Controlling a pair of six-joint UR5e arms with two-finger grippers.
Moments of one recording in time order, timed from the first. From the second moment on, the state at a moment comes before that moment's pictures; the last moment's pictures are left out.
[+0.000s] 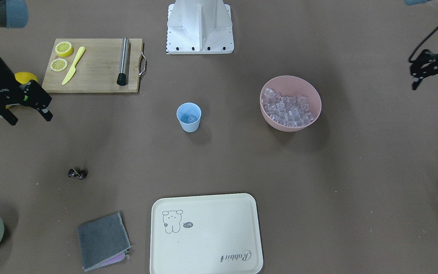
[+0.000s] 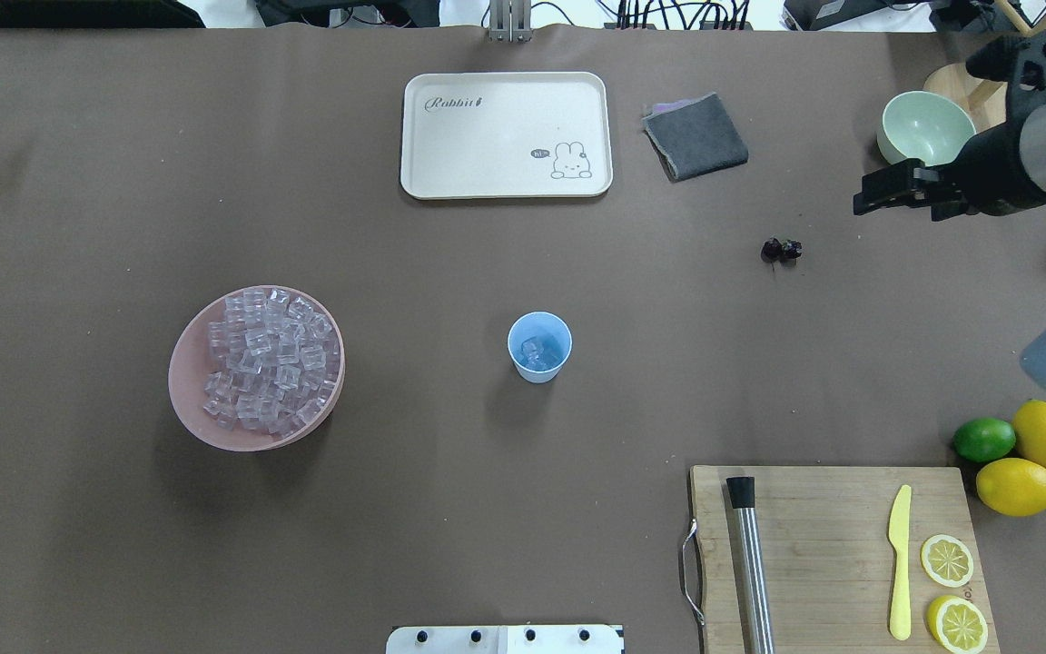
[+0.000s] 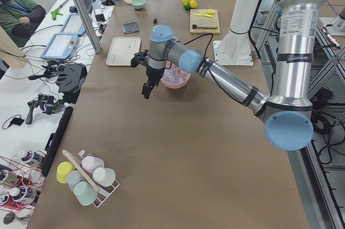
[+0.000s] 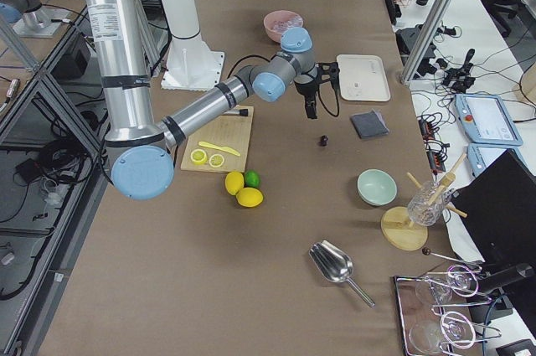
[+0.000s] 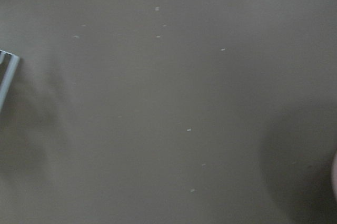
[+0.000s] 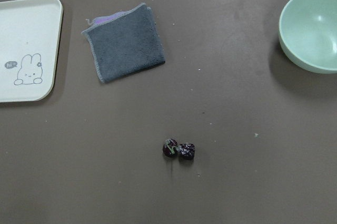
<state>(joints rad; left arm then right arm) -1.32 -1.54 -2.07 -1.54 -2.14 -0.05 0.98 -1.42 1.99 -1.29 2.07 0.96</state>
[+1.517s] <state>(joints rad) -1.73 -1.41 -1.75 -1.61 -2.34 0.43 0.81 -1.31 1.76 -1.28 1.88 0.72</state>
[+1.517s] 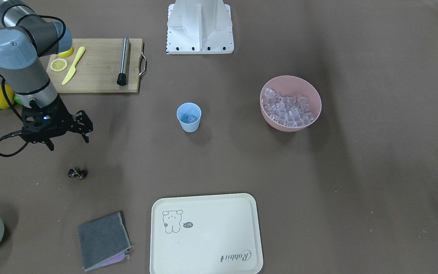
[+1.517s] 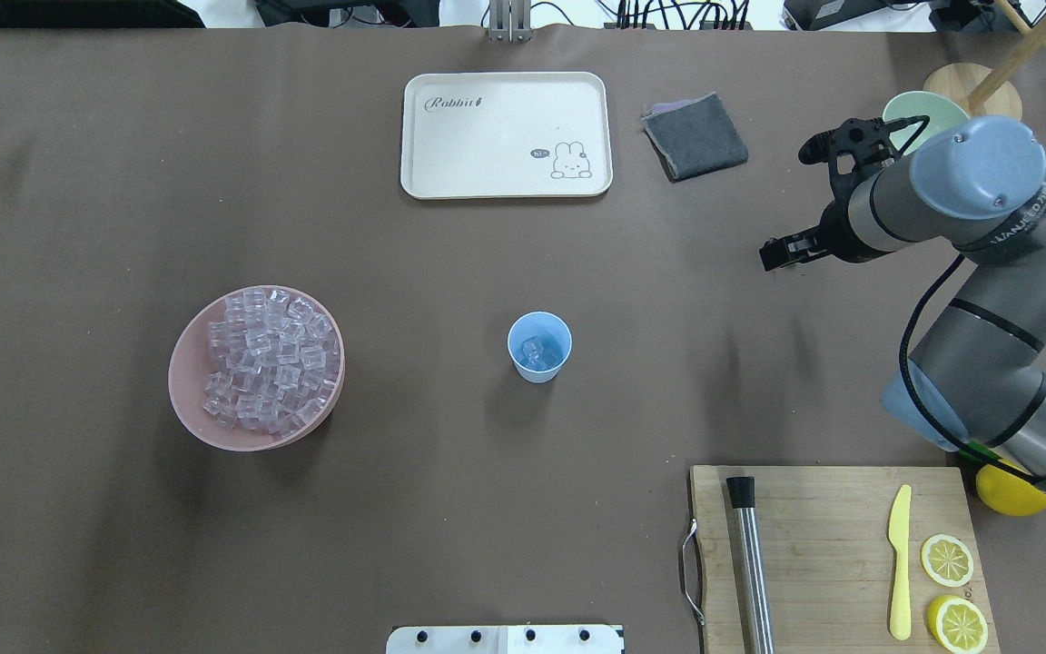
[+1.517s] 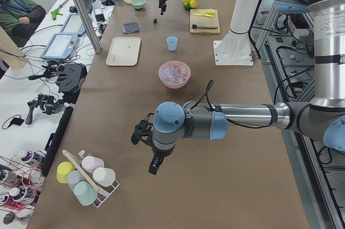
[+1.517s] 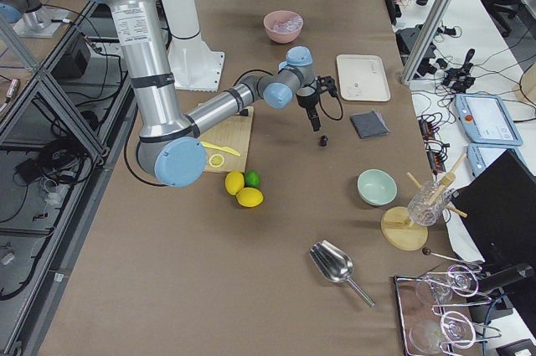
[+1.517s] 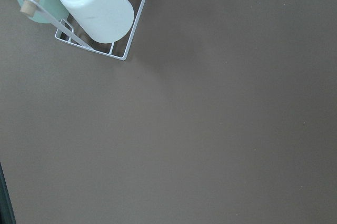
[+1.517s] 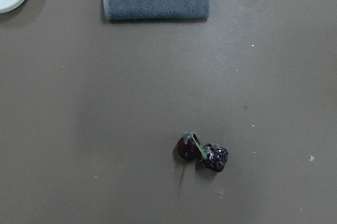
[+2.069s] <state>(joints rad) -1.73 -1.38 -1.75 -1.66 -2.34 0.42 0.84 -1.21 1.62 -1.27 1.85 0.37</state>
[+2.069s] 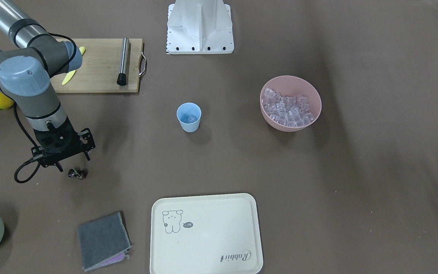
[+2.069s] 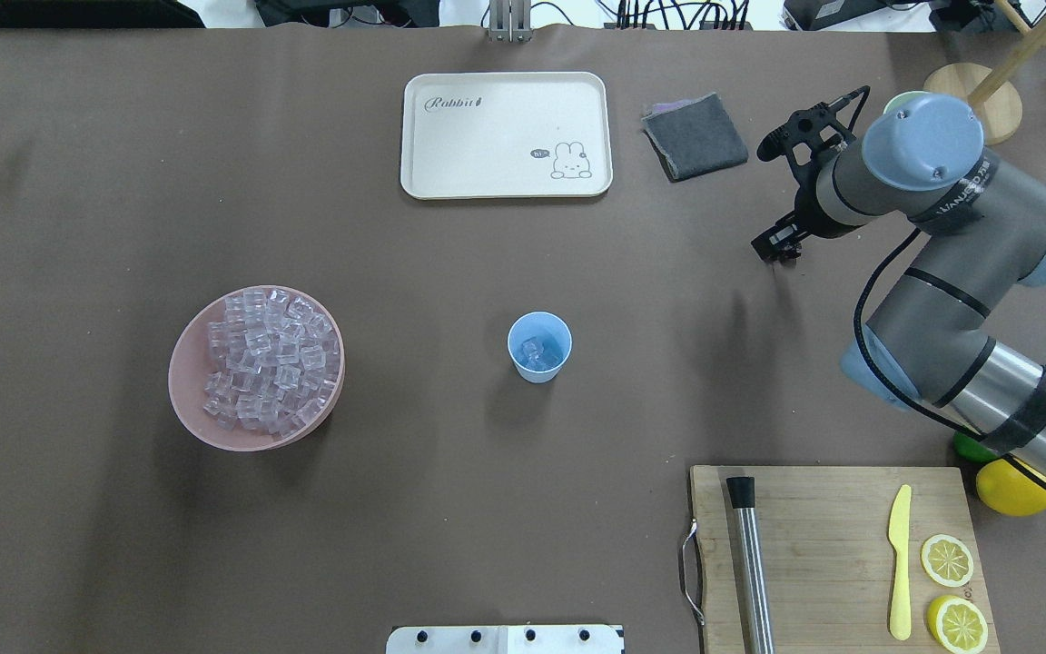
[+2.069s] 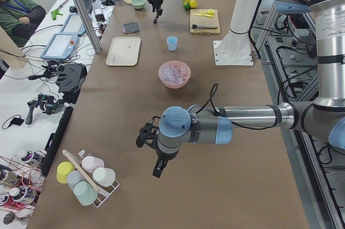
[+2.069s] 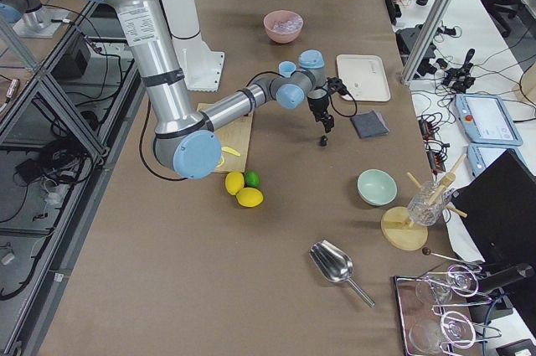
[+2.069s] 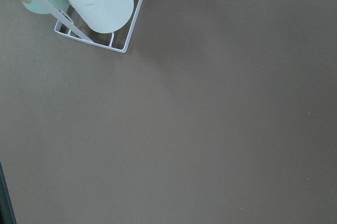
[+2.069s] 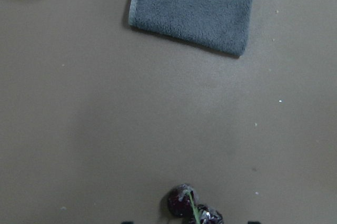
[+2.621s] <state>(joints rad) -1.73 -1.35 -1.74 -1.69 -2.35 0.43 0.84 -1.17 1.54 -1.27 1.82 0.20</state>
